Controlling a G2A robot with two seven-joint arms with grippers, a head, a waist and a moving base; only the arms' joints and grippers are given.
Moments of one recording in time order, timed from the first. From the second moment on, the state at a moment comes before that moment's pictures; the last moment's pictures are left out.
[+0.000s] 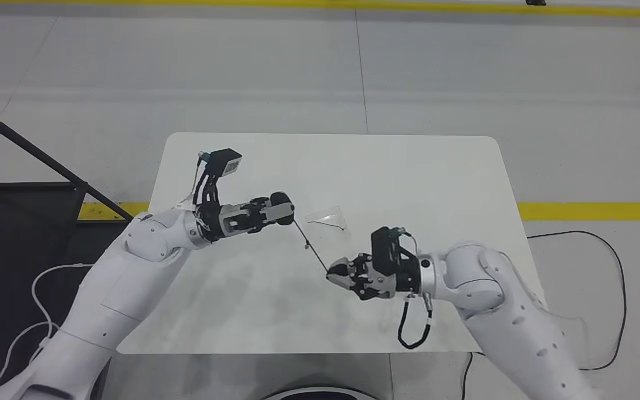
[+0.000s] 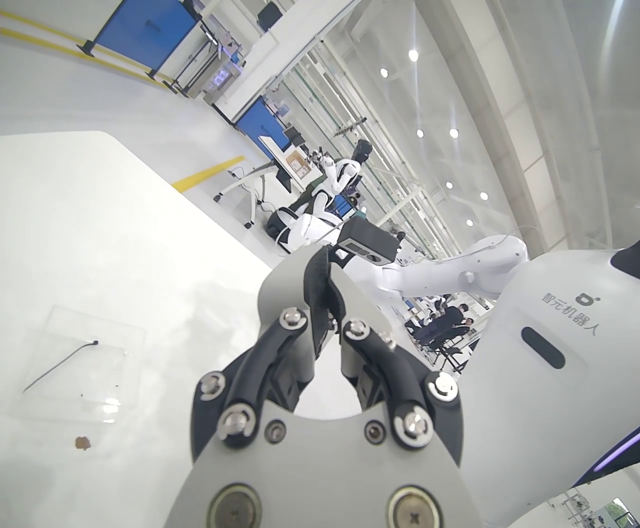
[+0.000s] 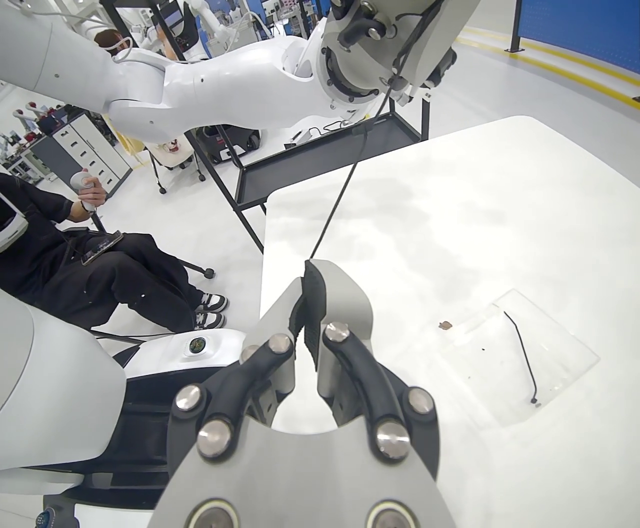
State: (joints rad) left arm 0.90 -0.96 -1.05 -1.38 -0.57 -0.87 -0.95; right arm -1.02 -1.02 1.00 -1.67 -0.48 -0.96 0.59
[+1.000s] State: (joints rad) left arm 0.99 -0.95 -1.17 -1.34 -0.42 -0.80 -0.73; right arm -1.00 -1.04 0.92 -2.03 -1.18 -0.05 0.96
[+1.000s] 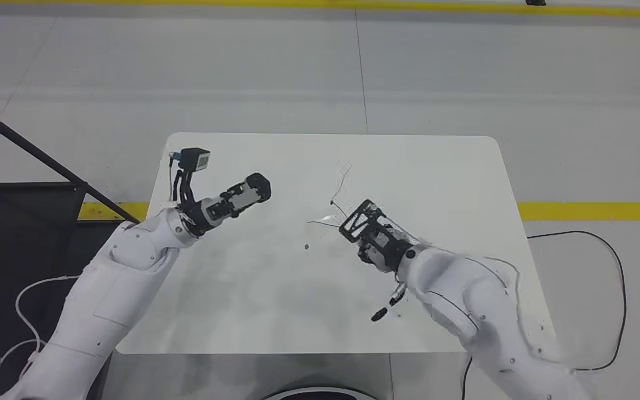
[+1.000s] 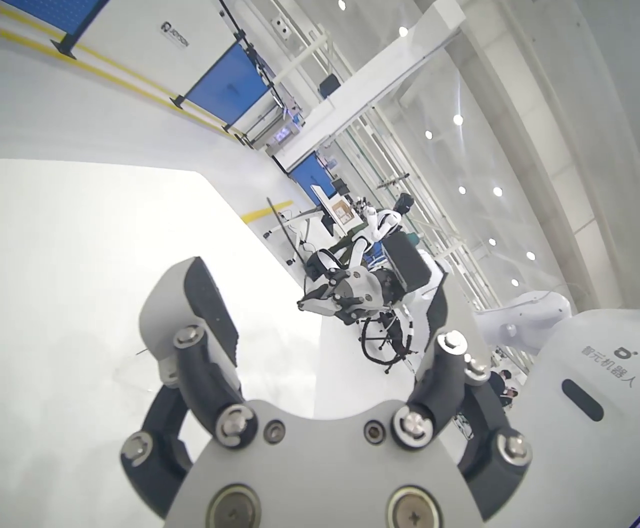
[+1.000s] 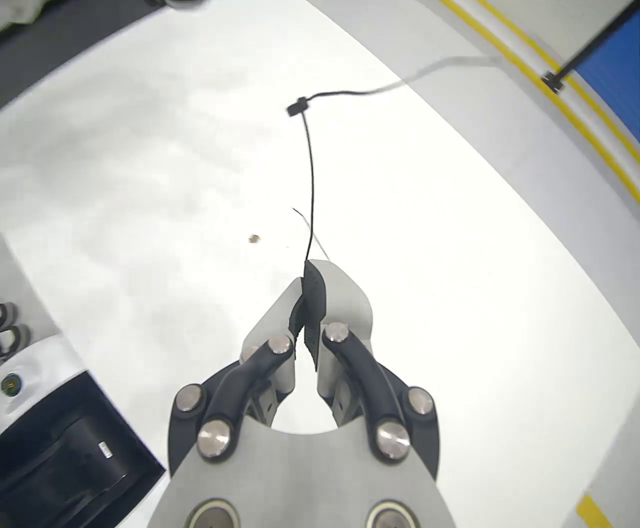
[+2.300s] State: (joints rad) left arm 1.00 -0.95 -1.18 -1.35 -0.44 -0.79 -0.74; right arm -0.52 -1.30 0.47 -1.59 -1.18 0.02 1.54
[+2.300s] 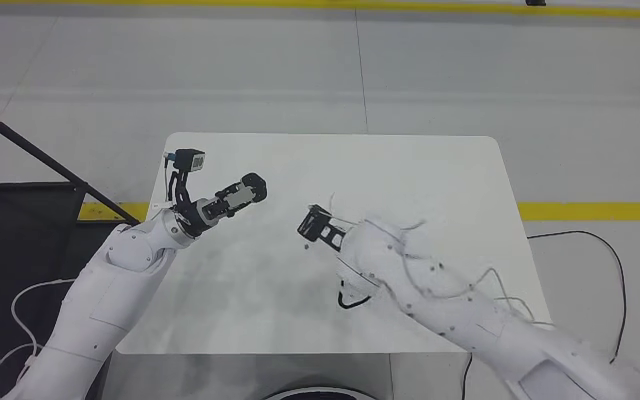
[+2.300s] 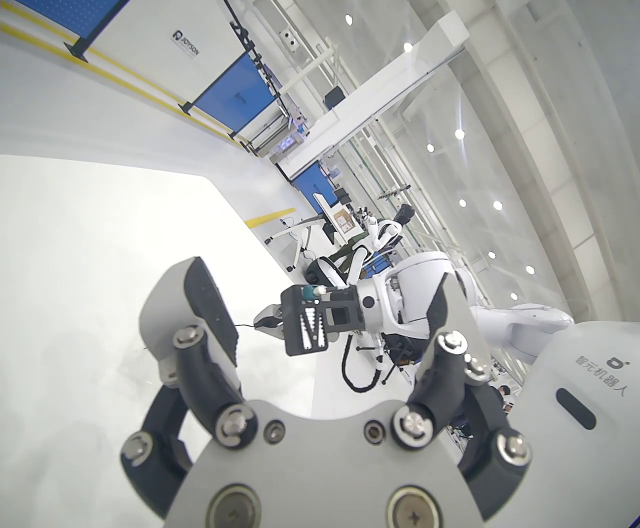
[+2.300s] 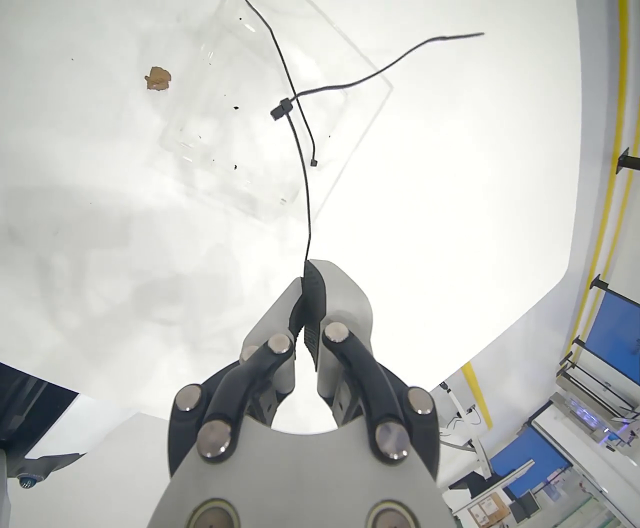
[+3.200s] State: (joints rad) left arm 1.00 -0.95 -1.18 -1.35 -0.44 -0.79 -0.74; right arm -0.34 -1.40 0.22 -1.41 -1.04 0.08 1.54
